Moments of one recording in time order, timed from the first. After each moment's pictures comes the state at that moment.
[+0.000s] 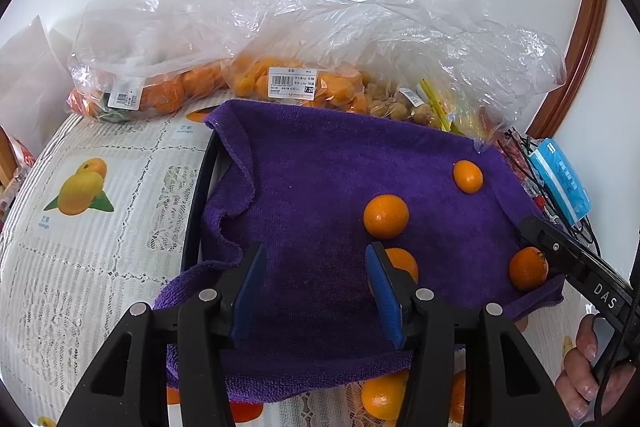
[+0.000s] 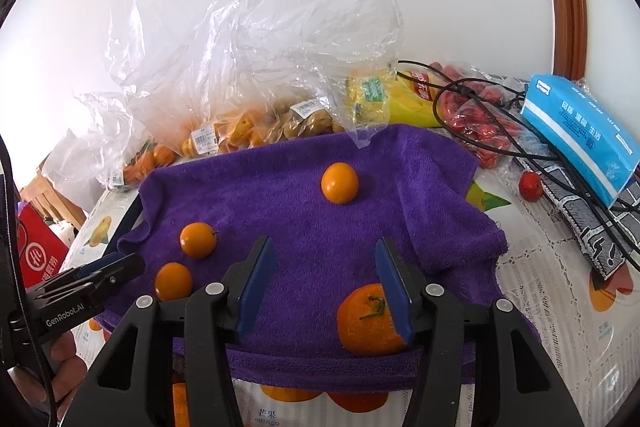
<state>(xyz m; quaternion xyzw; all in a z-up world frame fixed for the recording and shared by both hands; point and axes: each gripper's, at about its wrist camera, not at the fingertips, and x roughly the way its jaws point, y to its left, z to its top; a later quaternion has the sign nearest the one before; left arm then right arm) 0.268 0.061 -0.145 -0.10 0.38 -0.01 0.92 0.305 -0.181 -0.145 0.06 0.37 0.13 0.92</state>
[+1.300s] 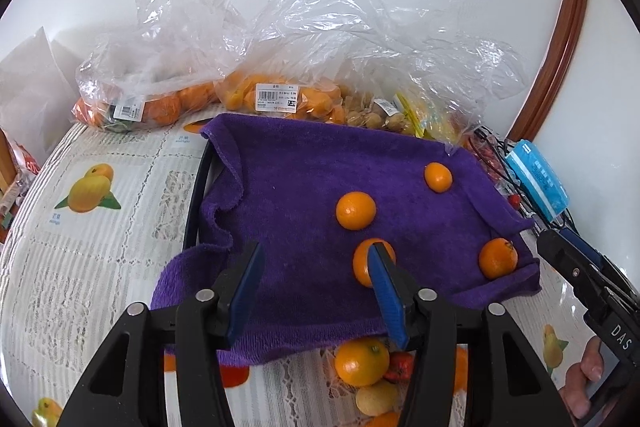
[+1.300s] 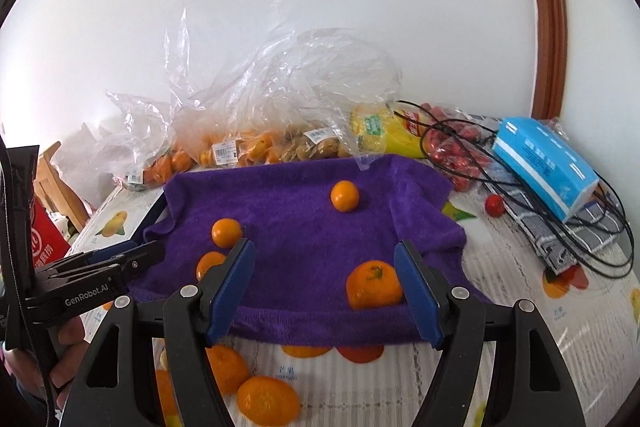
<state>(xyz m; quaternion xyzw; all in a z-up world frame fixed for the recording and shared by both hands) 0.236 0.056 -0.129 -0.10 0.37 -0.03 0.92 0.244 -0.175 -0.108 0.02 0.32 0.11 0.94</state>
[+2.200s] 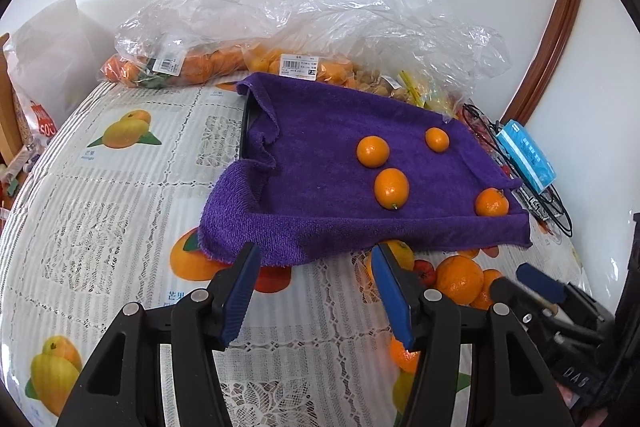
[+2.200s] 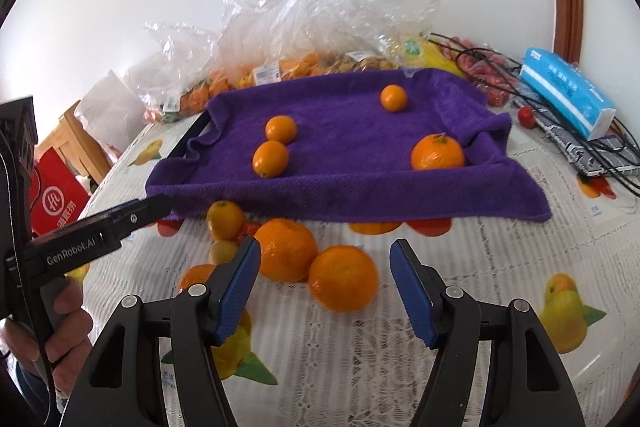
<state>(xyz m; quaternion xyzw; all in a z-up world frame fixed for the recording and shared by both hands) 0.181 0.085 -0.142 -0.12 0.38 -0.04 0.92 0.184 -0.140 -0.151 0.02 0.40 0.15 0.90</state>
